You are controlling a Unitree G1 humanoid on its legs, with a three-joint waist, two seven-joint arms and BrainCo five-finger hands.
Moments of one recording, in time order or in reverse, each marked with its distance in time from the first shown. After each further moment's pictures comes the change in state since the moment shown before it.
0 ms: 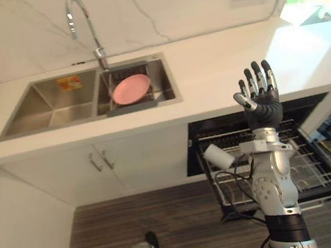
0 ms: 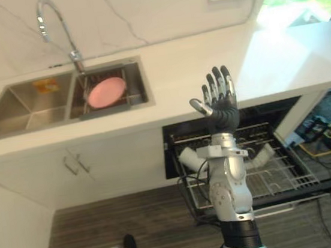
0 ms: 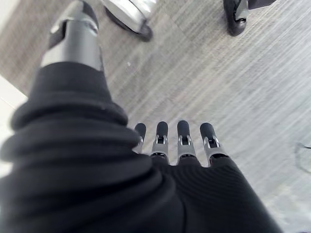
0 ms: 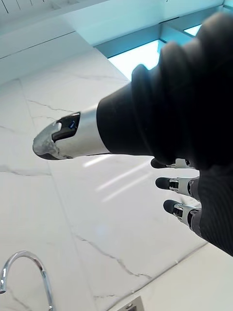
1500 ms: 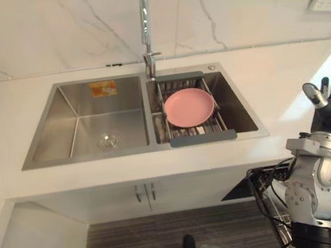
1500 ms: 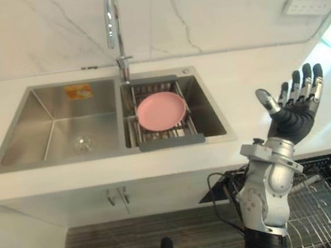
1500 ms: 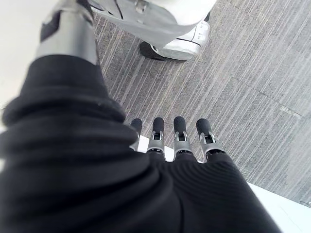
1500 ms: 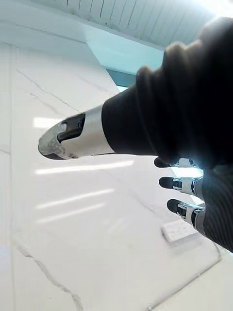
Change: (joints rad) left arm -0.079 0.077 -0.114 -0.047 0.249 -0.004 -0.045; right arm 0.107 -0.018 -0.299 -0.118 -0.090 -0.035 -0.242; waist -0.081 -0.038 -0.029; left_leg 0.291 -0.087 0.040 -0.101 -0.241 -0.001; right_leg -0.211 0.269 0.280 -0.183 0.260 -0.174
